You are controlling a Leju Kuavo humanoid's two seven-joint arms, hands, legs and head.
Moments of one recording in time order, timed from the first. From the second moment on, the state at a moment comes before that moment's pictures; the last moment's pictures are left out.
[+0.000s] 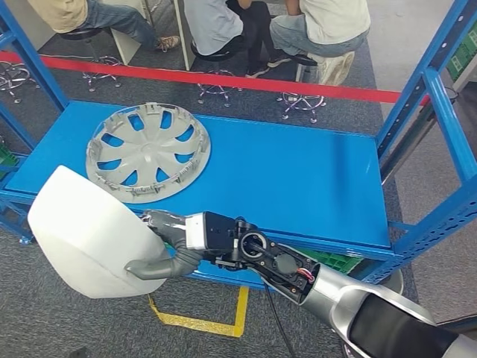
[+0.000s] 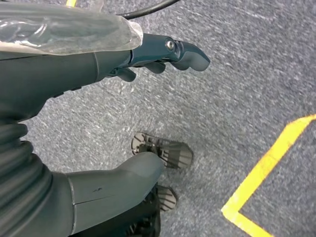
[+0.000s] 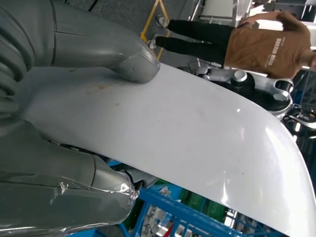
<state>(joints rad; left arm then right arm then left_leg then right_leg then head) -0.19 0.12 -0.92 -0.22 1.21 0.26 -0.28 -0.63 0.14 0.89 -1.30 -0.31 0.20 -0.57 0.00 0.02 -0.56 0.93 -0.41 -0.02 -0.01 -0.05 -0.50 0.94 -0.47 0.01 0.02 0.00</state>
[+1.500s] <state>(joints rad) -0.17 0.13 -0.90 -0.22 1.16 0.23 -0.28 -0.57 0.13 0.86 -1.31 -0.32 0.19 -0.57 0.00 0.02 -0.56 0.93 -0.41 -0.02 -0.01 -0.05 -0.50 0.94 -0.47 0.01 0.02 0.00</state>
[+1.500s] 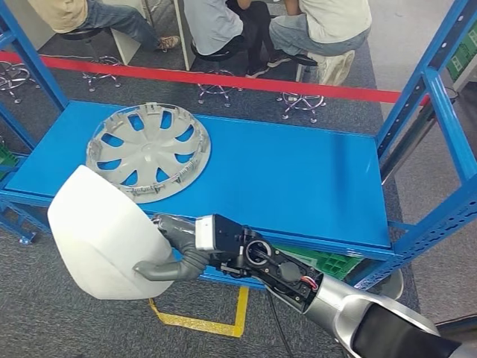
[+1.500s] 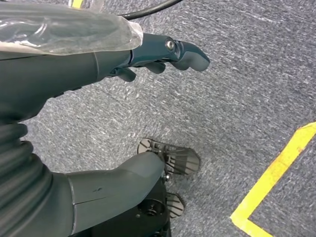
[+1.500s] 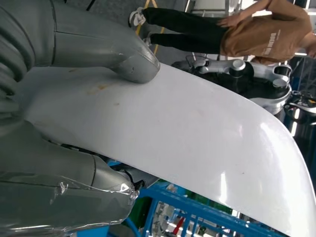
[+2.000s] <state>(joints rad) -0.16 0.13 -0.90 -0.22 1.15 0.23 -0.27 -0.55 0.13 0.85 -1.33 -0.32 0.19 -0.58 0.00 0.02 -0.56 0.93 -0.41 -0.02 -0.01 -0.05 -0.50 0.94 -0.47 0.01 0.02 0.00</state>
